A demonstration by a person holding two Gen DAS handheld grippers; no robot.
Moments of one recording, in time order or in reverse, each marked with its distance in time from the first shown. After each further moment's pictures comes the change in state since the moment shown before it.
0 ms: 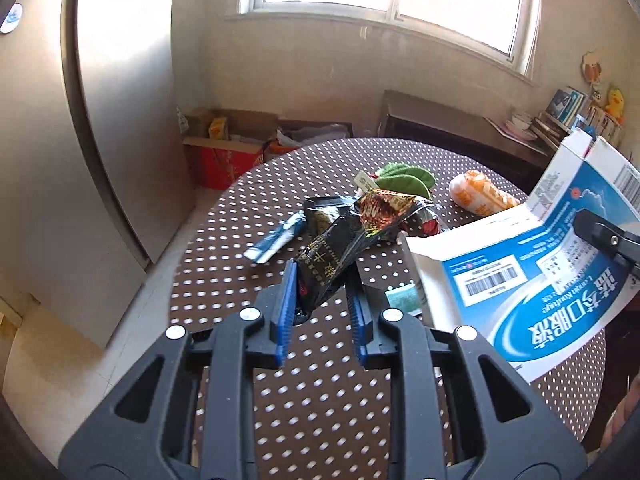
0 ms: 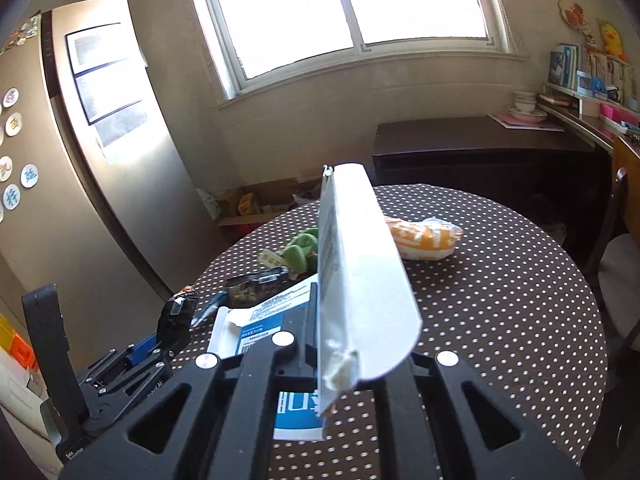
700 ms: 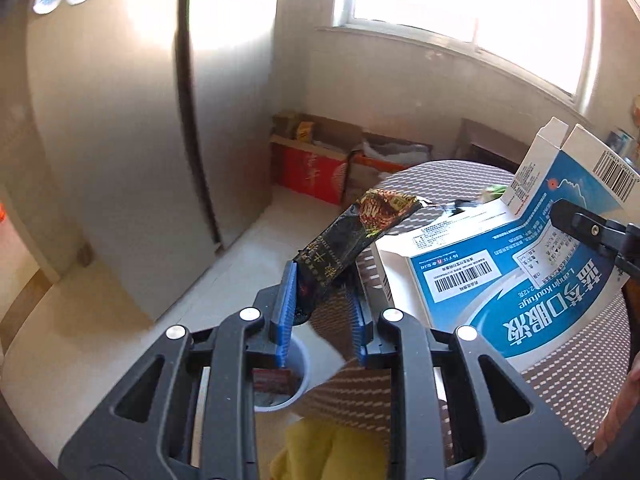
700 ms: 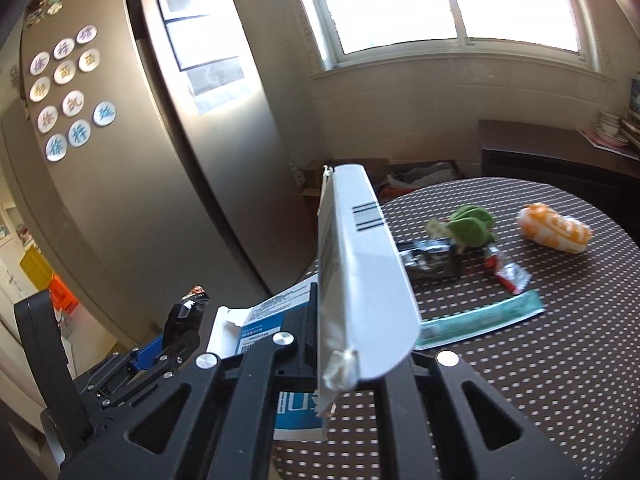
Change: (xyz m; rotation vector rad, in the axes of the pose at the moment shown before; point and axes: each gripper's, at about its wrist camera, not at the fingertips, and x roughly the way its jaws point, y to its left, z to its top) left arm -0.073 0.126 -0.039 -0.150 -0.040 0.209; right arm 0.020 0.152 -0.032 -0.158 0.082 0.234
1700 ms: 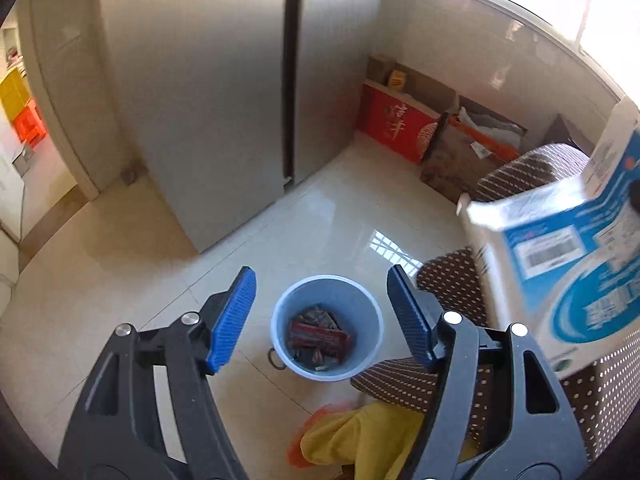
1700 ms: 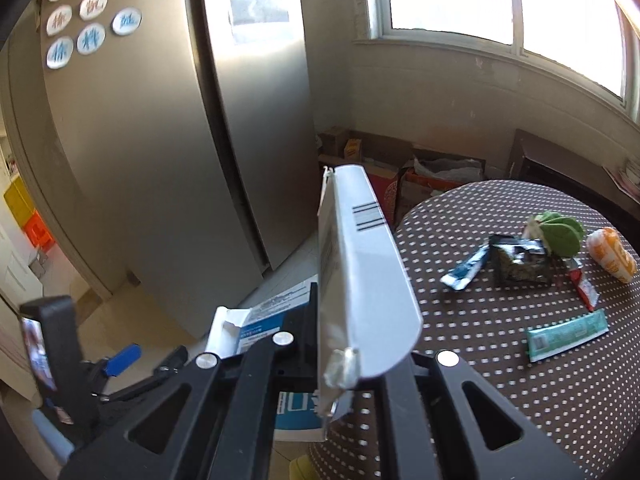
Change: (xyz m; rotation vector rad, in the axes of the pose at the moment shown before) left arm 0.073 0.142 -0.047 -0.206 0.186 0.187; right arm 0.099 0.111 -0.028 -0.185 0.115 -0.064
